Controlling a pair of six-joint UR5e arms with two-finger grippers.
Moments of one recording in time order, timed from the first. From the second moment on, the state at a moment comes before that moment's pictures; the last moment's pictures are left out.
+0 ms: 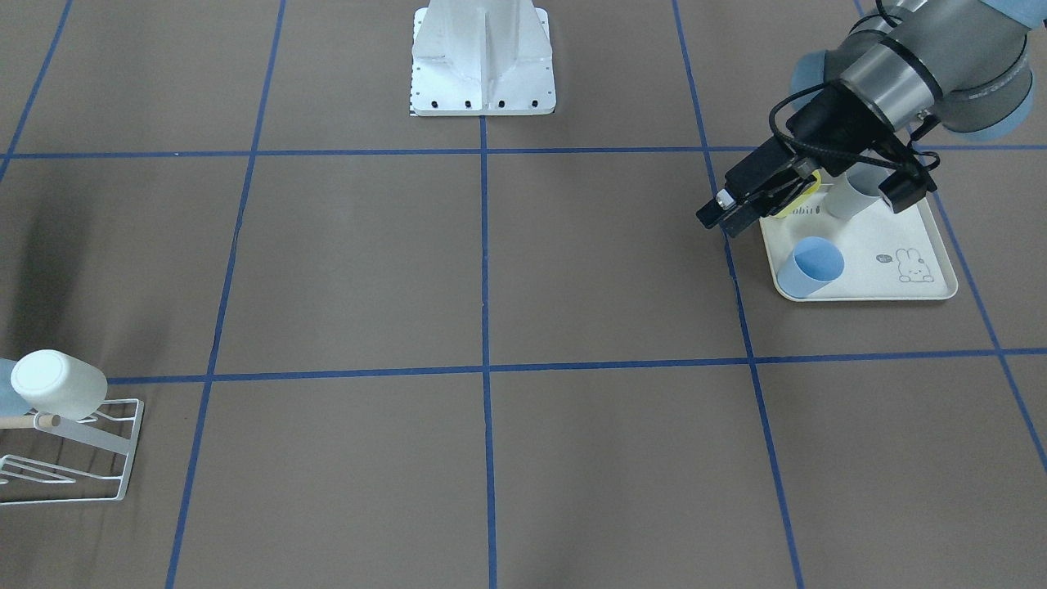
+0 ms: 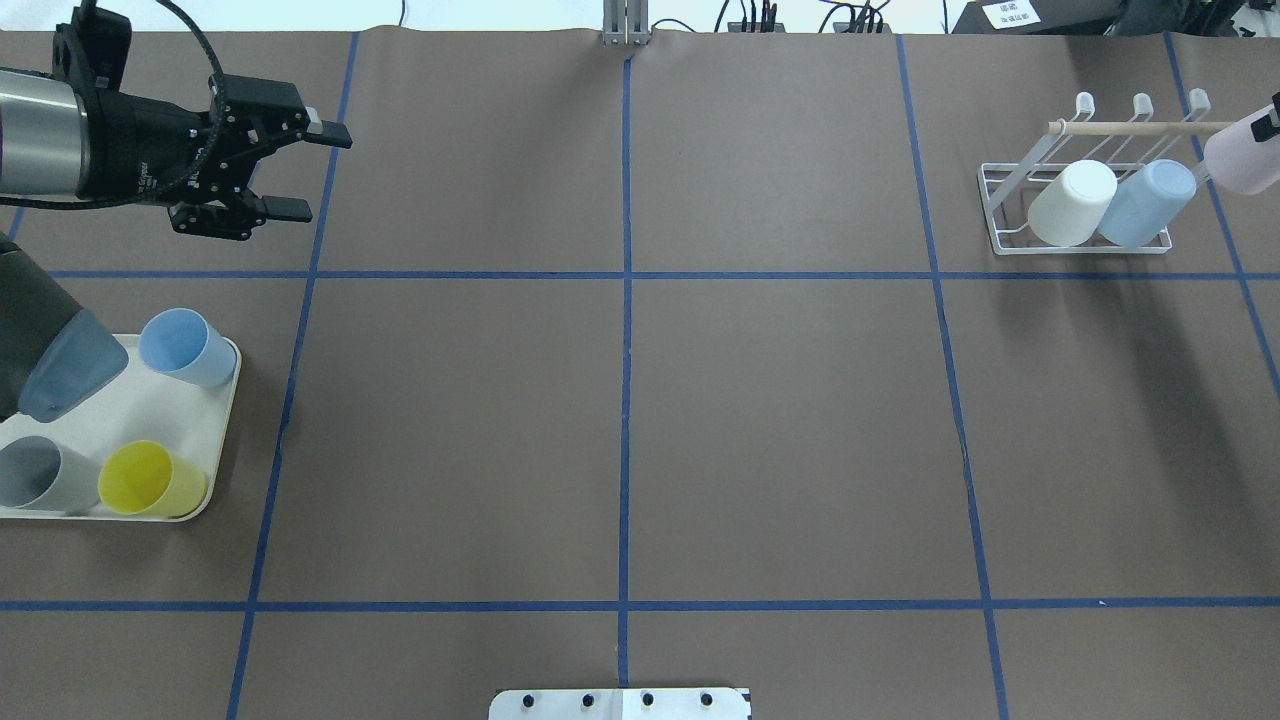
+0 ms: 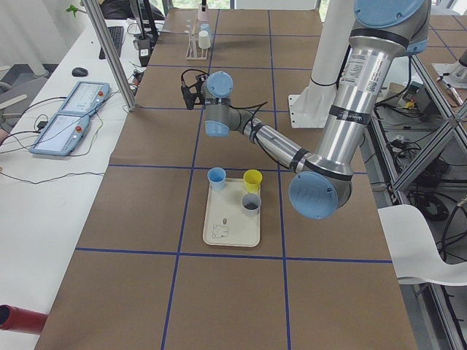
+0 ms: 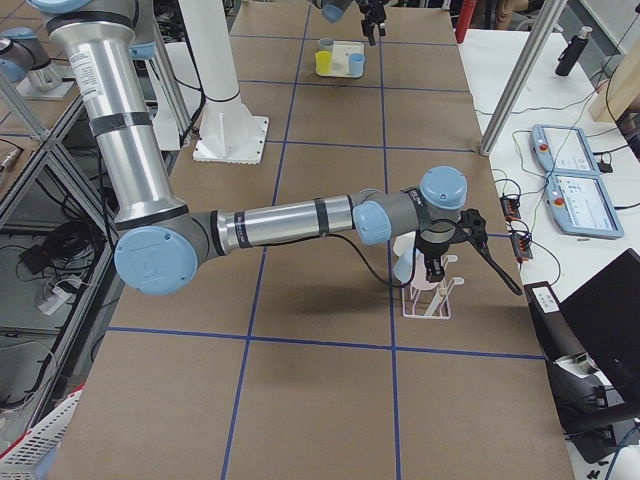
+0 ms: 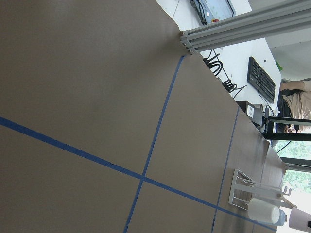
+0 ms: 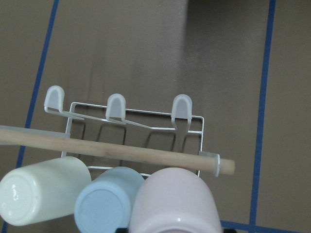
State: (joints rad) left arm -0.97 -1.87 -1.77 -2.64 -2.18 -1.87; right arm 1.46 -1.31 1.49 -1.41 2.38 0.20
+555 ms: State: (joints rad) left arm -0.97 -1.87 -1.78 -2.64 -2.18 -1.88; right arm 1.46 -1.32 1.48 -1.41 2.38 0.20
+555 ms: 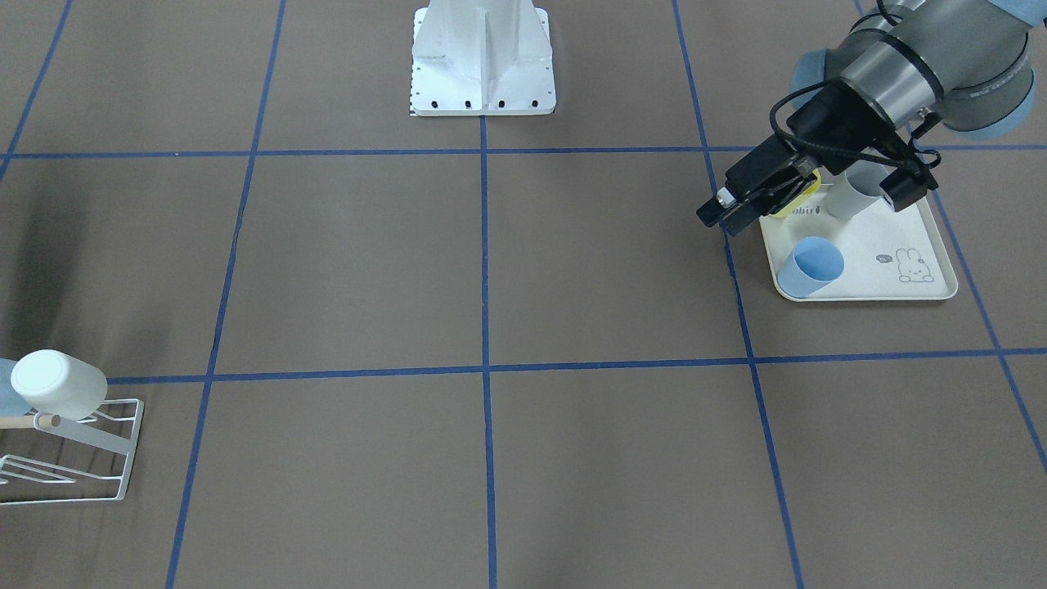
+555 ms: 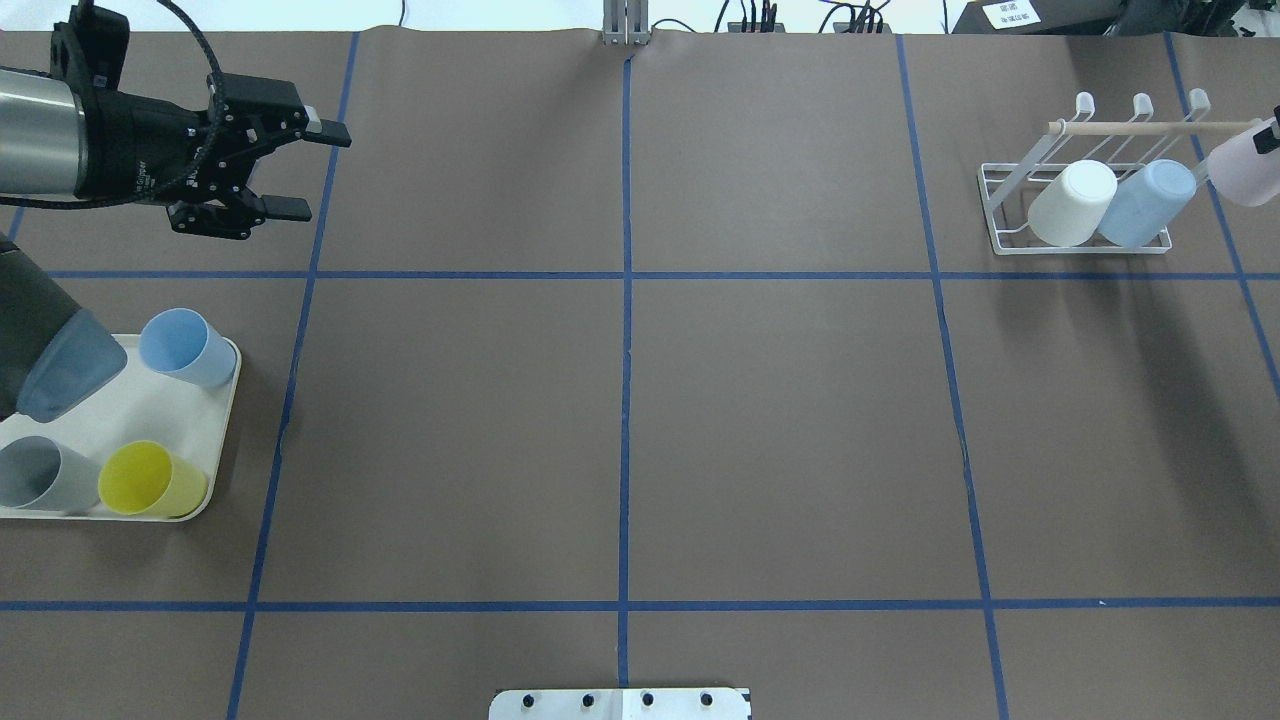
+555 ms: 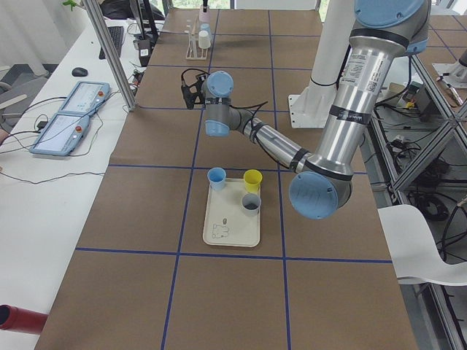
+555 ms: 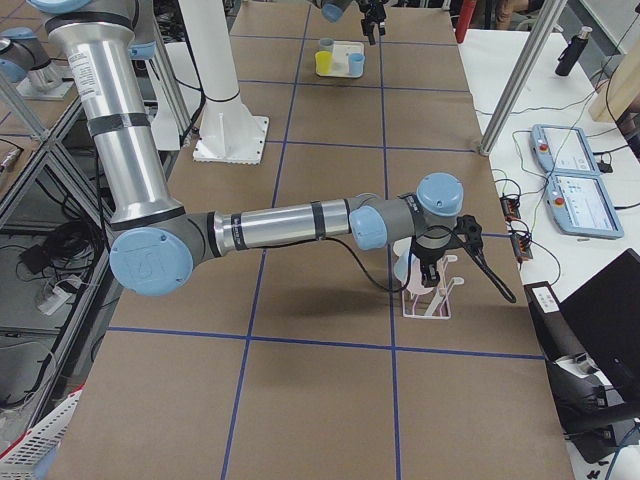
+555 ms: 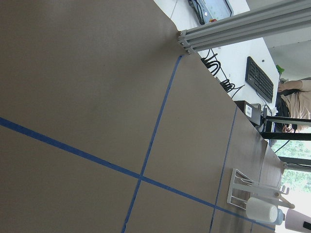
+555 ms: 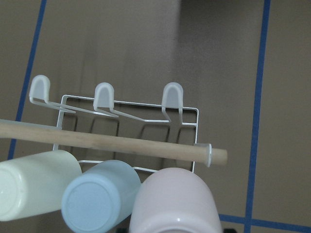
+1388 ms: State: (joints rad) left arm -0.97 -1.87 -1.77 -2.64 -2.18 -1.88; right arm 1.41 -1.32 1.44 -1.41 2.37 0.20
